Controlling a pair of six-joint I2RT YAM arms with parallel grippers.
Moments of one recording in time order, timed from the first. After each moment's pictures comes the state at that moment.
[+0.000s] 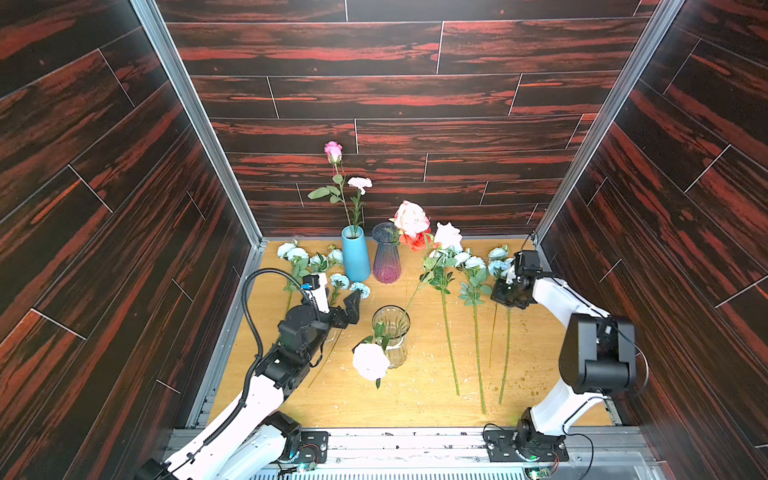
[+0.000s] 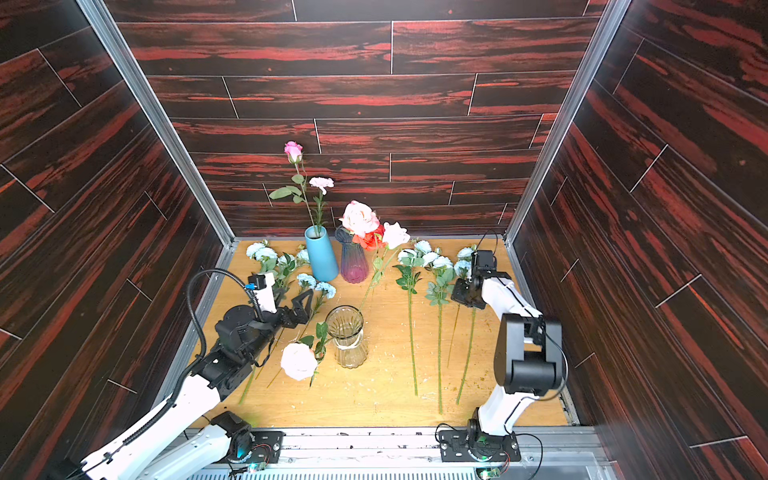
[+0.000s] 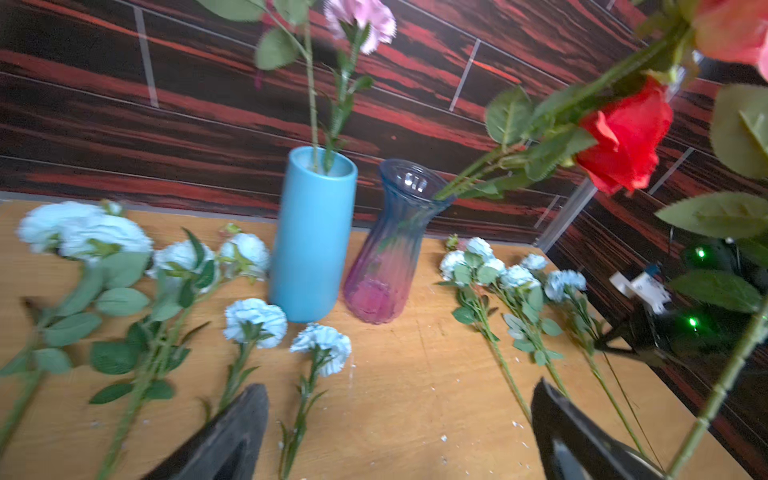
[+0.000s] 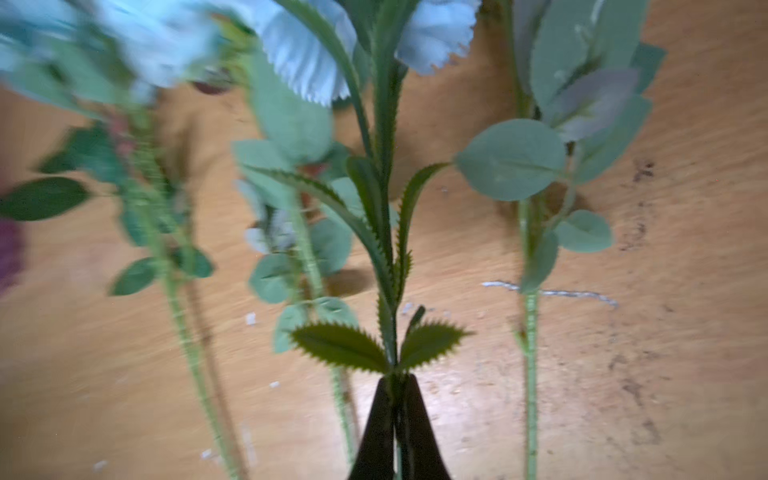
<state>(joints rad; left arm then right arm) -0.44 0.84 0.55 0.14 -0.10 -0.35 -0.01 1.77 1.22 -0.62 -0.06 0.29</state>
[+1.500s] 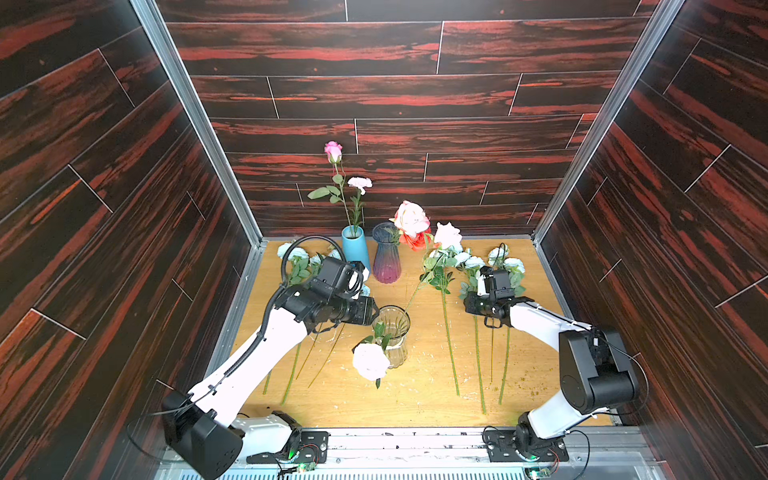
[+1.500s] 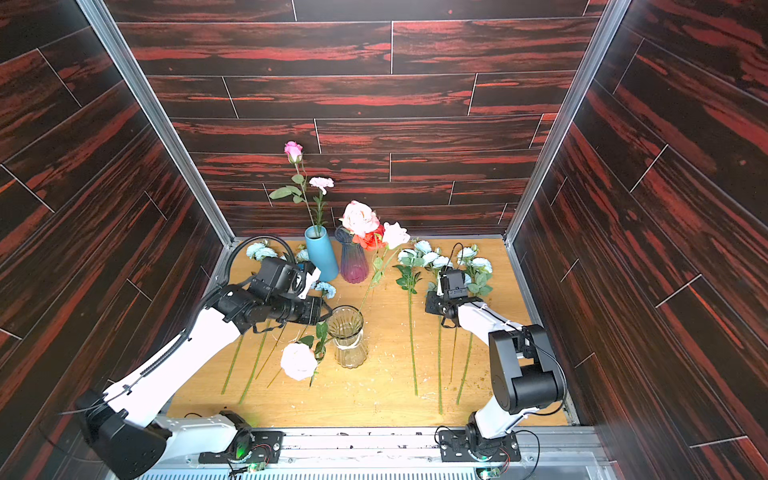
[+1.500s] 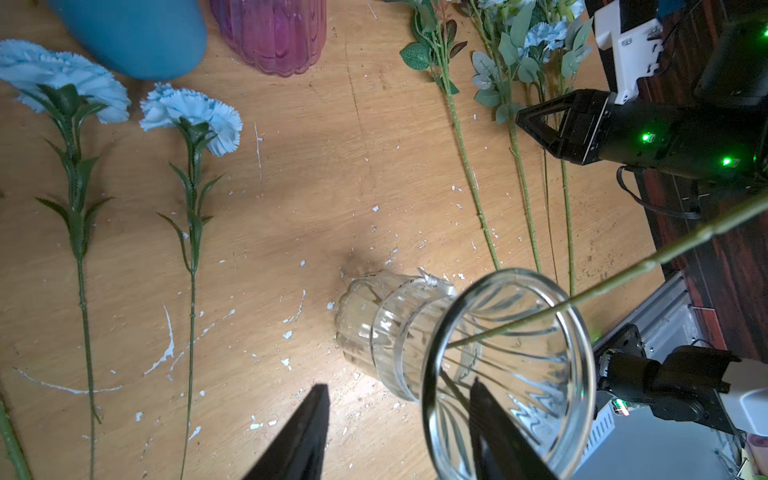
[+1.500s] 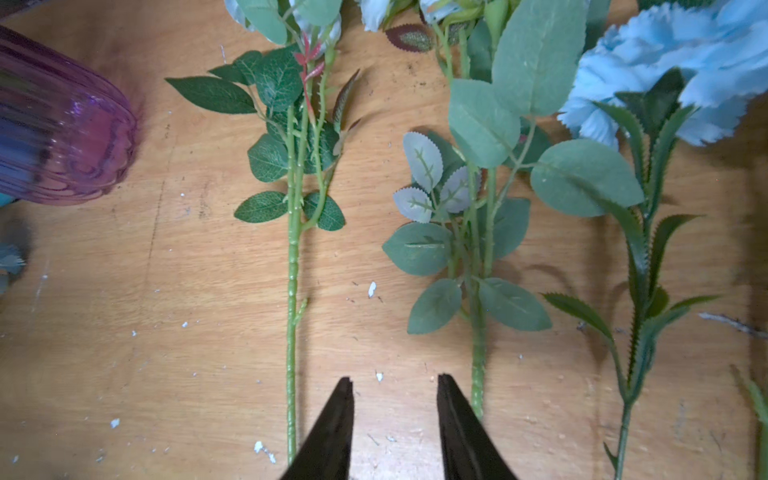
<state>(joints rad) -0.53 1.33 1.28 -0.88 0.26 -0.35 0.23 1.61 0.90 -0.17 -0.06 0.31</state>
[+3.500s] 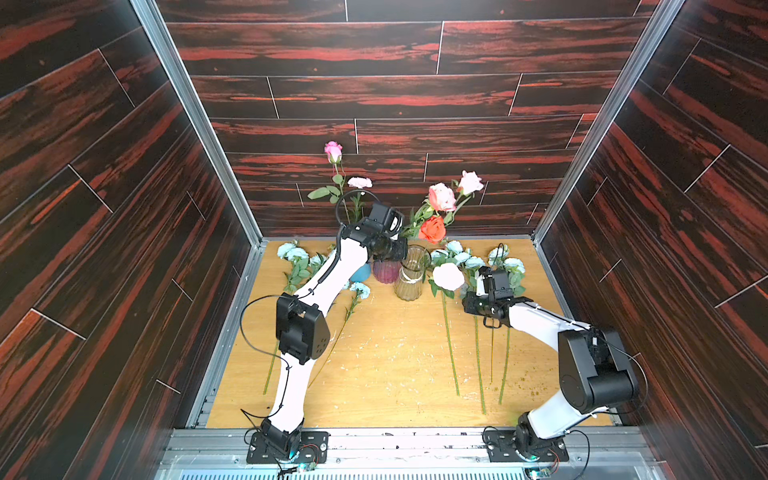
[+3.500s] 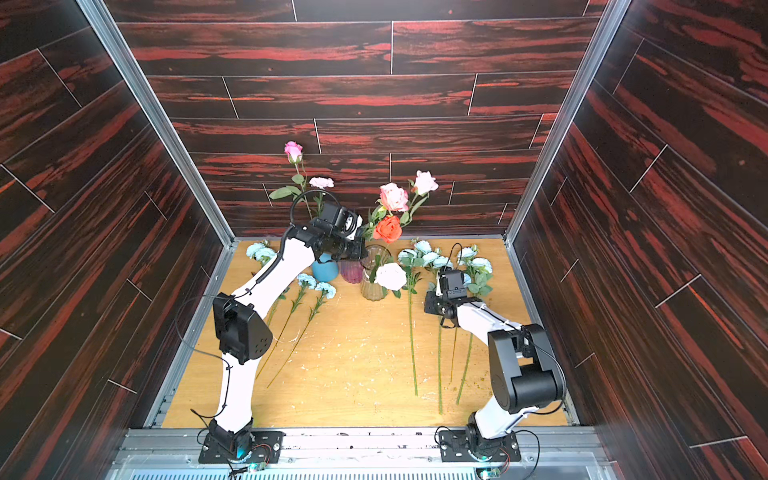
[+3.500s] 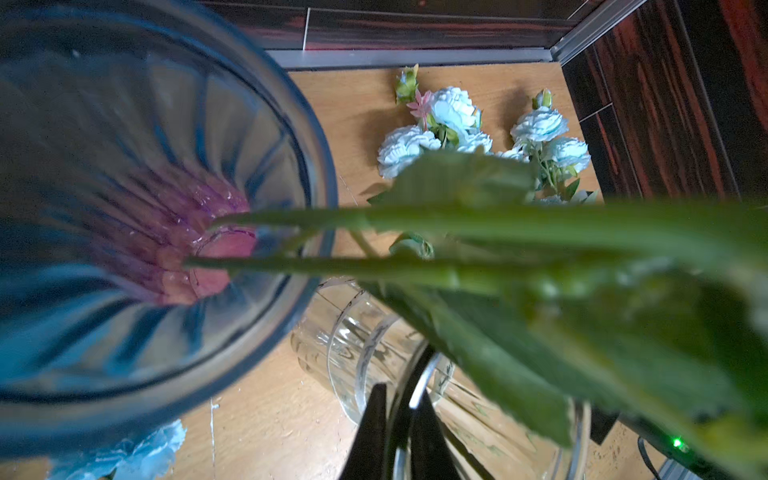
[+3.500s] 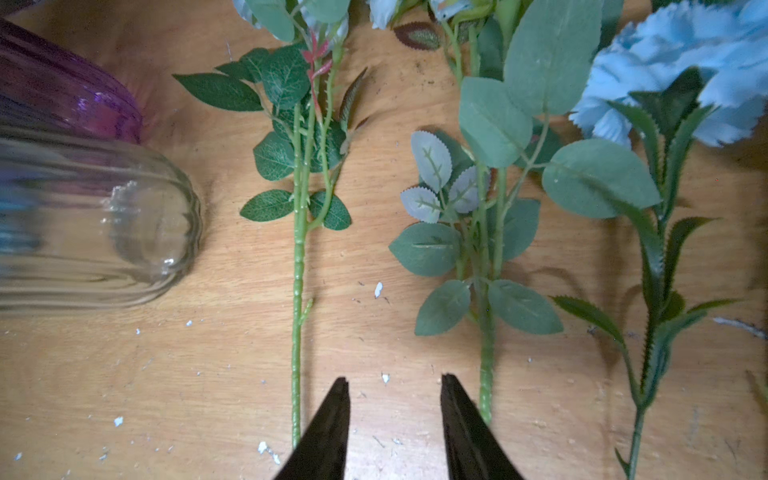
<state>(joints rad) -0.47 2.19 2.23 -0.88 0.28 -0.36 0.24 1.62 0.90 -0.16 -0.07 0.31</state>
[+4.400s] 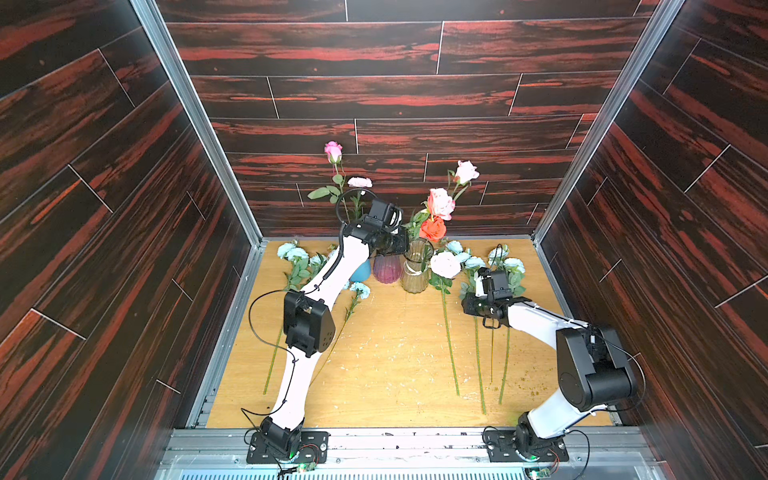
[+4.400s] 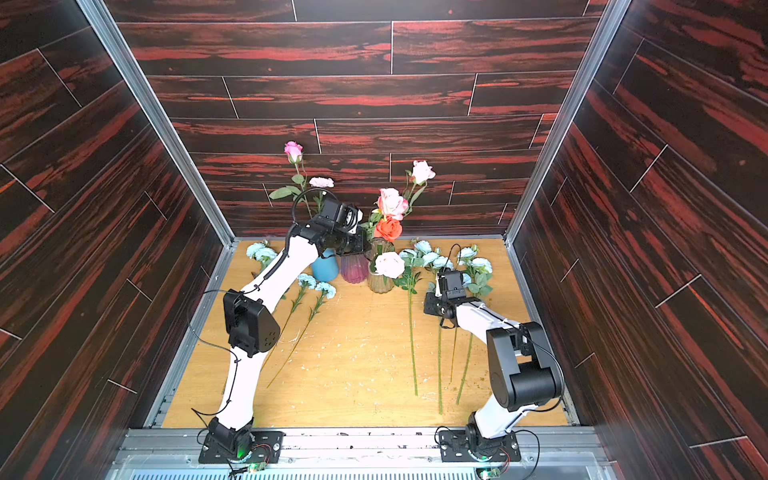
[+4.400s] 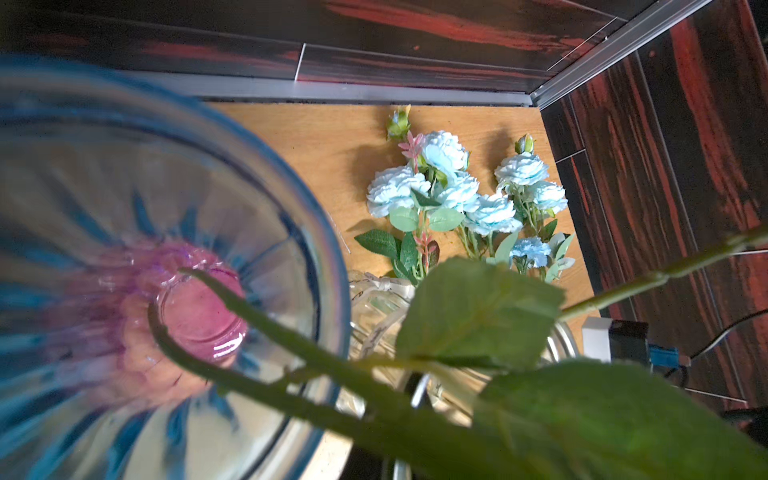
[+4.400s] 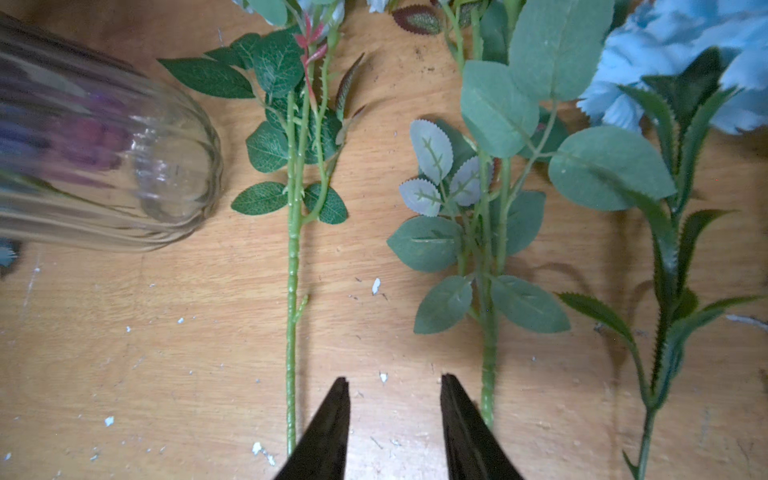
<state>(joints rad) -0.46 2.29 2.35 -0.82 0.33 -0.44 0.24 1.63 0.90 -0.17 -0.07 0.31</state>
